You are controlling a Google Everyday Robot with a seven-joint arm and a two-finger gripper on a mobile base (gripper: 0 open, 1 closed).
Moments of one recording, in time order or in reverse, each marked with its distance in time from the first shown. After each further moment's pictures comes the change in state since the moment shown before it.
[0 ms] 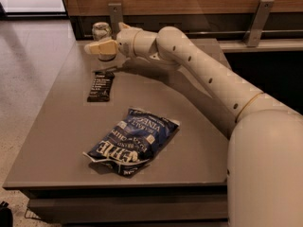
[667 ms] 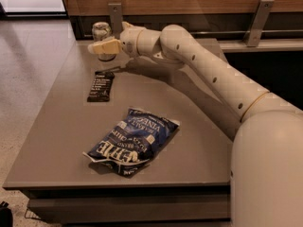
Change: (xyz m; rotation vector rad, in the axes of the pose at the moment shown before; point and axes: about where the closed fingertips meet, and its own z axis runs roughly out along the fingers) arm -0.001 -0.004 -0.011 0.008 0.019 -0.007
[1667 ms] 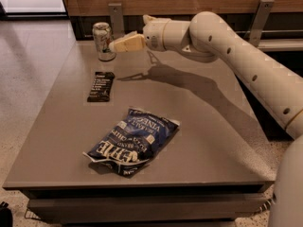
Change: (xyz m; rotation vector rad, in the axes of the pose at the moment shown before) arm -0.030 0.001 -0.089 0.020 0.073 -0.056
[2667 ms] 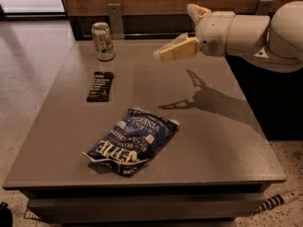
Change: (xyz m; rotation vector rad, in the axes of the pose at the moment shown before) arm -0.038 0.045 -0.172 0.031 0.026 -0.167
